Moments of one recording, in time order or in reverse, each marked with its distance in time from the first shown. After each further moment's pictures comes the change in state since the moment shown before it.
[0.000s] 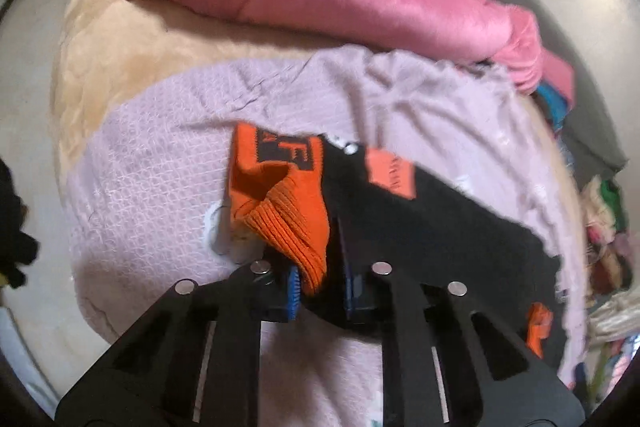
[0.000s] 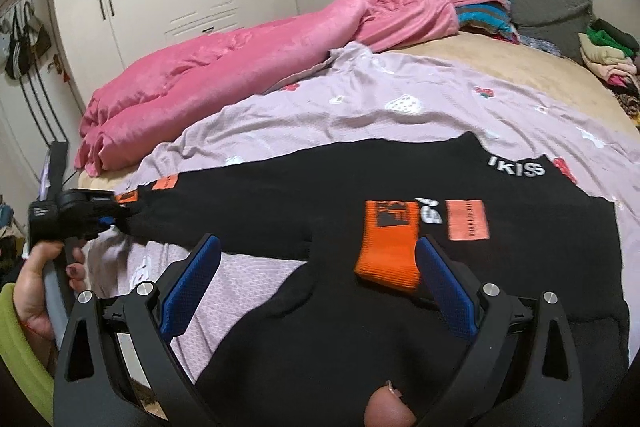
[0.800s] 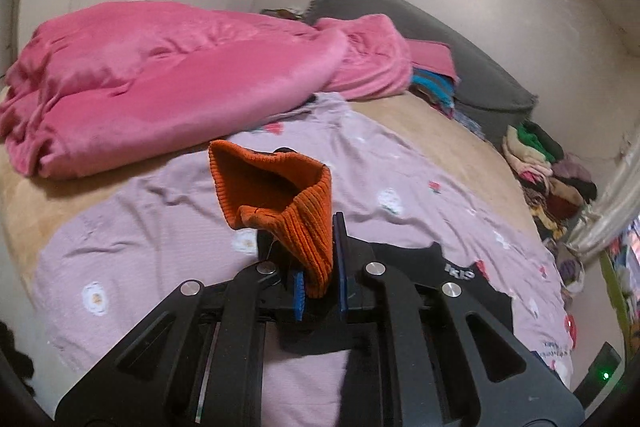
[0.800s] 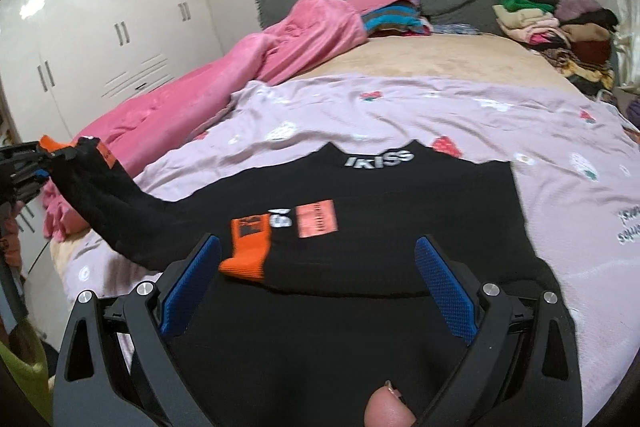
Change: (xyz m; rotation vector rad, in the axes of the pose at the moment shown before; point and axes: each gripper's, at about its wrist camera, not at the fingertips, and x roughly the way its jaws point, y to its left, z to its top) left arm -0.094 -0.179 -0.013 0.375 -0.169 -0.254; right arm -0.081 -0.110 -0.022 0.227 -0.101 -0.186
